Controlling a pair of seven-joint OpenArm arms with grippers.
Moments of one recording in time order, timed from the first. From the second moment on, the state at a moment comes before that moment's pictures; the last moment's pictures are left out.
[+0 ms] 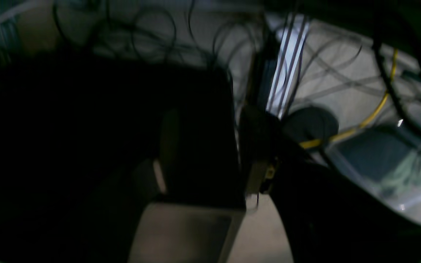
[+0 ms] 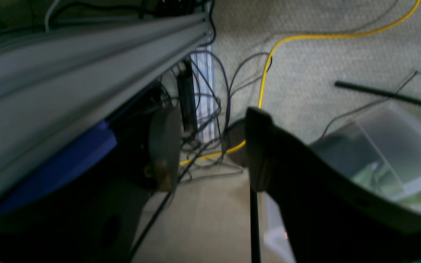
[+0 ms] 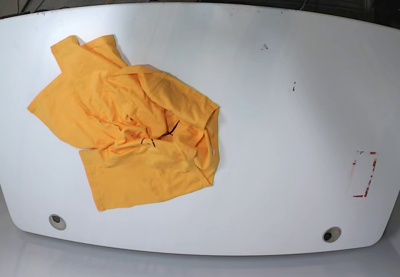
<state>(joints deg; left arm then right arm) 13.4 -5.9 -9.2 11.0 4.5 -6.4 -10.5 -16.2 -2.8 20.7 24.7 -14.6 15.9 2.1</state>
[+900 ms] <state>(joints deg) 30.9 -6.9 -9.1 33.7 4.3 -6.6 -20.0 -32.2 -4.7 20.7 44.3 -9.6 16.2 7.7</state>
